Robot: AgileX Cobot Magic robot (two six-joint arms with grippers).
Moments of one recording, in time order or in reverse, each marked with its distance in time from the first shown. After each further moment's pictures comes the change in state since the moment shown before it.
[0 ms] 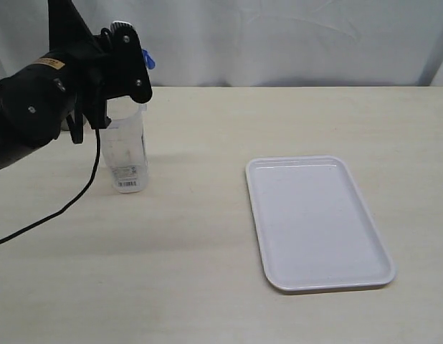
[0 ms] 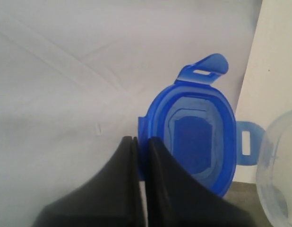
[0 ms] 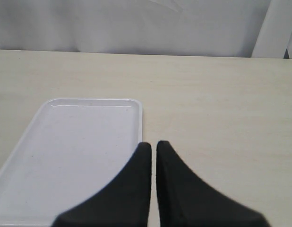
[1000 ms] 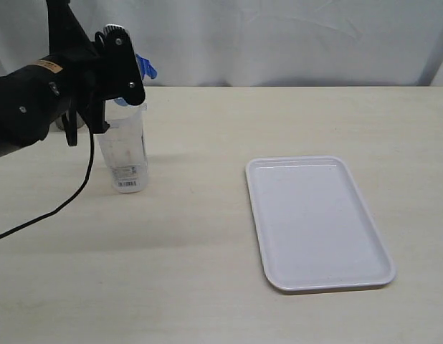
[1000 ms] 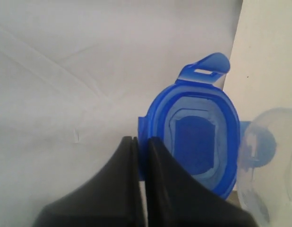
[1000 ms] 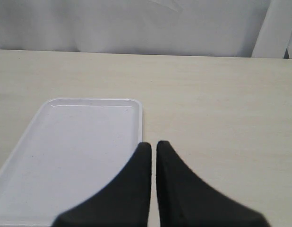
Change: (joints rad) left arm 0.065 0.012 0.000 0.146 0.099 -0.146; right arm 0.000 0.000 0.000 0.000 0.000 0.000
